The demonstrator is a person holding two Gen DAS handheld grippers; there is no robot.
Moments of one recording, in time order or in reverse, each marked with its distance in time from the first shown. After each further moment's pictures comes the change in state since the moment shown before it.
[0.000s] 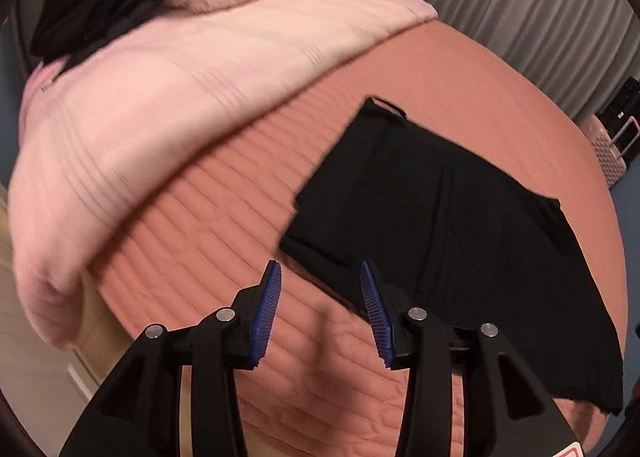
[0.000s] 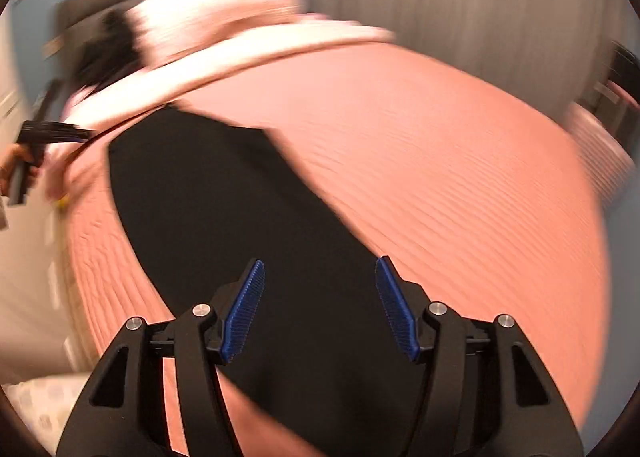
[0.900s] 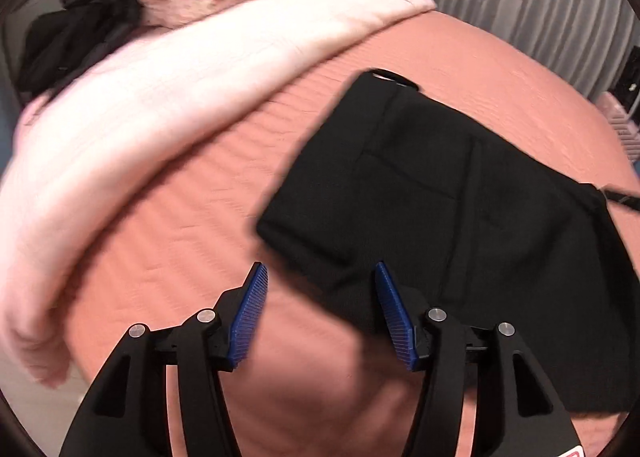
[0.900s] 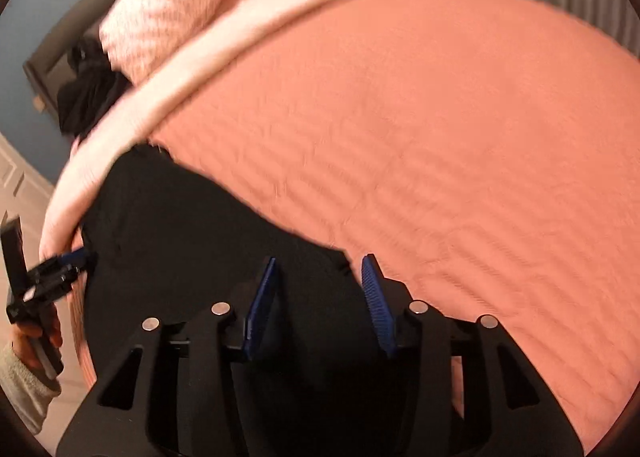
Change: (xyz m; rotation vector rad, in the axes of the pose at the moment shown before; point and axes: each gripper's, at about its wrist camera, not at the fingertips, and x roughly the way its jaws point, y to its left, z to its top) left arm 0.044 -0.016 0.014 0.089 -0.088 0.148; right arm 0.158 -0.042 0.118 0.284 0.034 0.110
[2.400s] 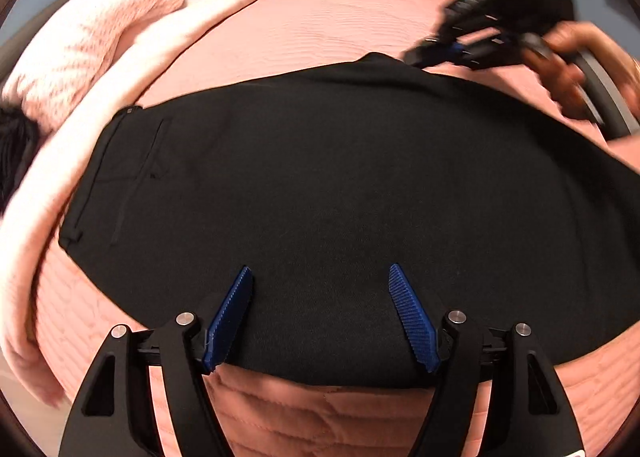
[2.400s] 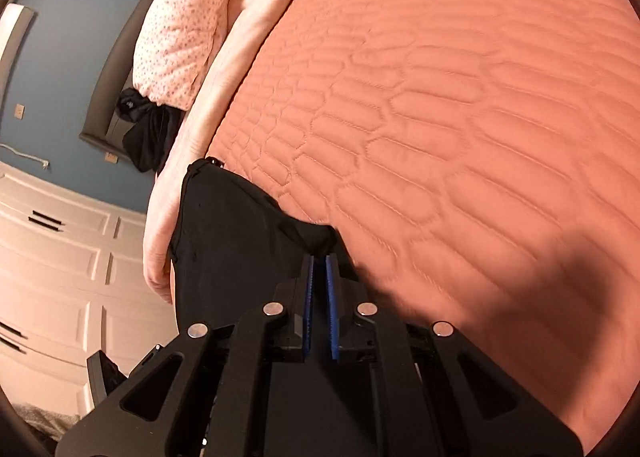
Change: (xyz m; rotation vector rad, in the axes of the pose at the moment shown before) left arm -0.044 -0.223 -0.086 0.433 0.018 -0.098; right arm 0.082 -0.076 -0.003 0.265 0.327 0.527
